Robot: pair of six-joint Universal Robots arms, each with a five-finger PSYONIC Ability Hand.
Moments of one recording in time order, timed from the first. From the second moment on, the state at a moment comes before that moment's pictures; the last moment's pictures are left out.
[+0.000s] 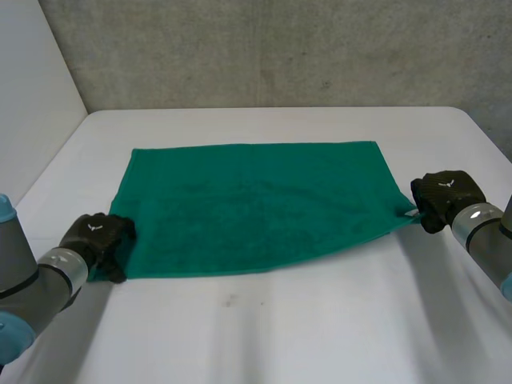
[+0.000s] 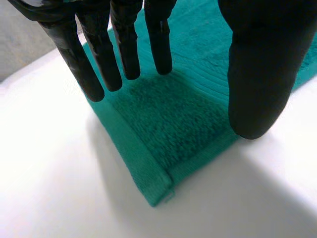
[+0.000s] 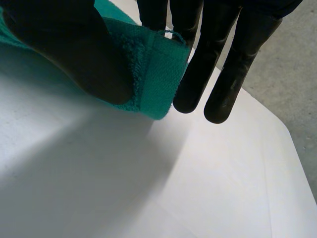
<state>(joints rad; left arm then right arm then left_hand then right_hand) 4.63 -1.99 -1.88 3.39 -1.38 3.54 1.69 -1.12 1.60 -0.12 1.44 2.67 0.49 0.48 0.48 0.48 0.30 0.98 1.18 1.18 1.19 1.00</state>
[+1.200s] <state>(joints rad) 4.62 -2.05 -1.83 3.44 -1.39 3.55 1.69 -1.12 1.62 -0.12 1.44 2.67 0.58 0.62 0.61 0.62 0.37 0.98 1.18 1.18 1.19 1.00</state>
